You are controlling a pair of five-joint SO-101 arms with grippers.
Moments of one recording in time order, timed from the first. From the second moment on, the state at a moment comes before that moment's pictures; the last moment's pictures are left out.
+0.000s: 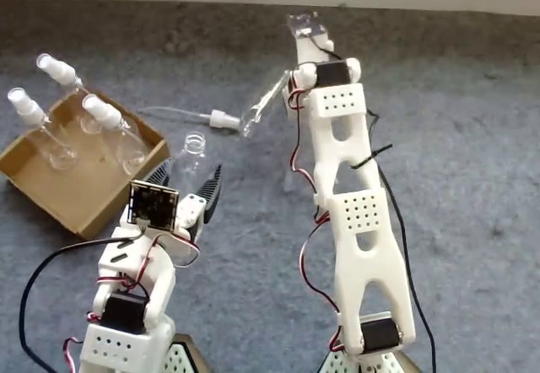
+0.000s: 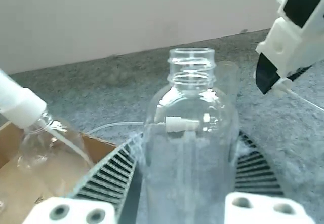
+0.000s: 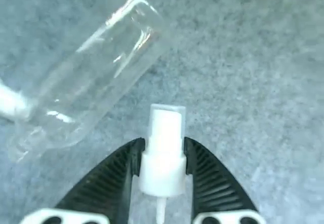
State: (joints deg) left arm 5.6 -103.7 95.9 29.7 0.5; right arm -14.9 68.1 -90.8 95.0 6.2
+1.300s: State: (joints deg) left arm 18.6 -103.7 95.9 30.4 0.5; right arm -10.9 4.0 -89.2 100.2 6.2
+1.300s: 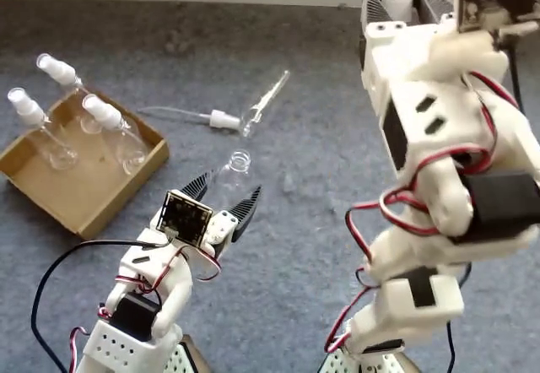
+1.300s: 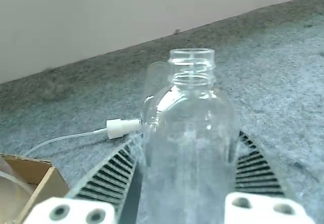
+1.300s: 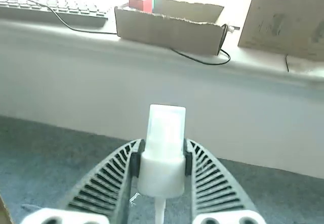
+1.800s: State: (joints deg) left arm 21.4 -103.7 95.9 30.4 0.5; right arm -10.9 -22.3 -60.4 100.2 6.2
